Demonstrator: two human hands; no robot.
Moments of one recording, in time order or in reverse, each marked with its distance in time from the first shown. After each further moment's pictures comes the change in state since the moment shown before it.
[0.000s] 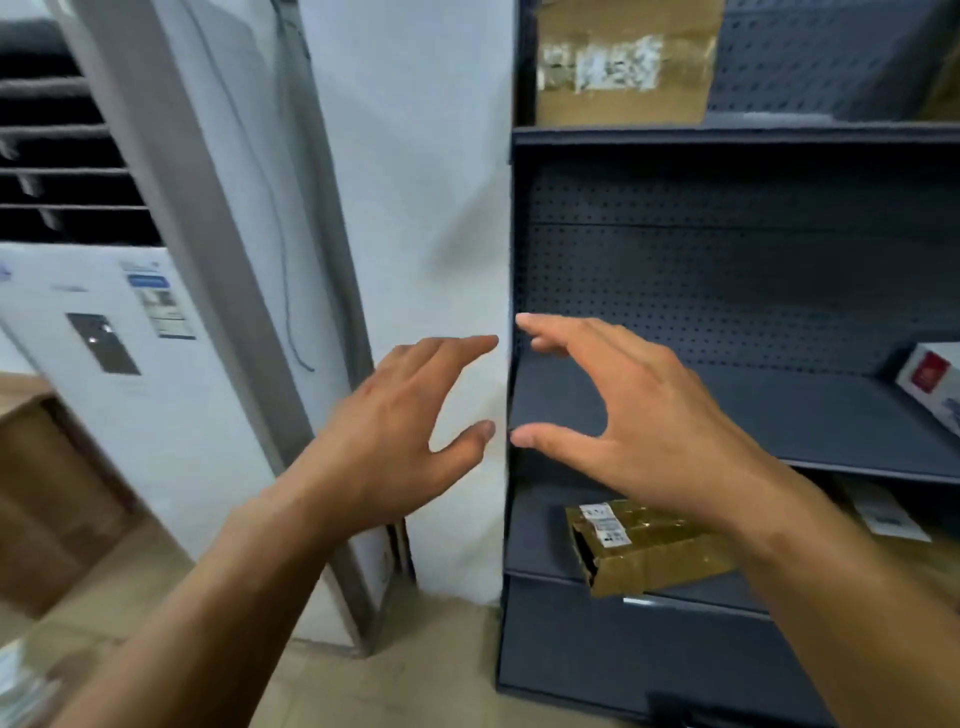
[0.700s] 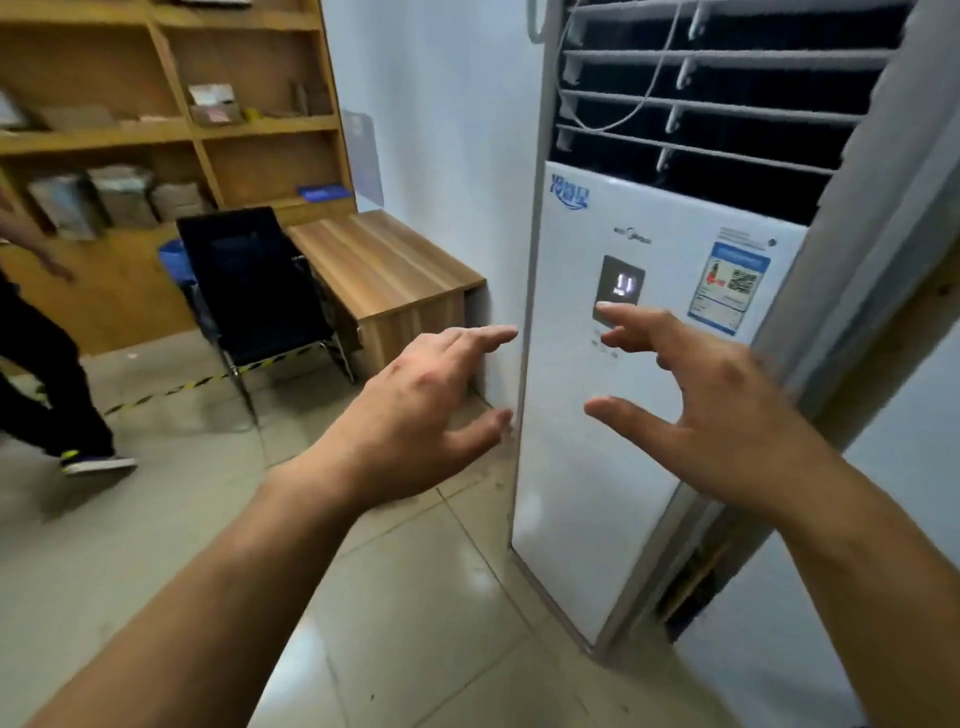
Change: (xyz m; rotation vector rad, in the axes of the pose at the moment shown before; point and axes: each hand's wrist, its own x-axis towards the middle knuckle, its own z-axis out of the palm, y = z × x) left_hand -0.269 -0.325 -0.198 0.198 0.192 -0.693; right_hand 0.254 -0.314 0.300 0.330 -0.229 -0.506
